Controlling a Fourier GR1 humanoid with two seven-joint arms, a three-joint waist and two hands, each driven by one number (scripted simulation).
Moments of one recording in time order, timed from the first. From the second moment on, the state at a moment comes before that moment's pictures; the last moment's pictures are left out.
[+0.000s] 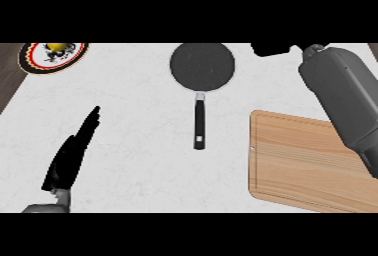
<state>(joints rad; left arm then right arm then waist) -0.02 0.22 -0.06 -1.57 -0.17 0.02 0.15 -1.10 -0.41 0.24 -0.64 0.55 -0.15 -0.03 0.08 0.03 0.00</state>
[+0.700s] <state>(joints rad) -0.03 0.21 -0.08 -1.58 -0.18 0.00 0.13 -1.30 -0.16 0.17 -0.27 0.54 -0.20 -0.06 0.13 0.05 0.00</state>
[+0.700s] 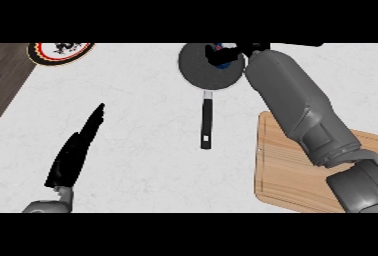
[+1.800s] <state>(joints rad) -0.06 0.21 -0.09 -1.58 -0.19 -0.01 0.15 -1.29 -0.05 -0.12 -0.17 0.27 -0.20 -0.14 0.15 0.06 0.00</state>
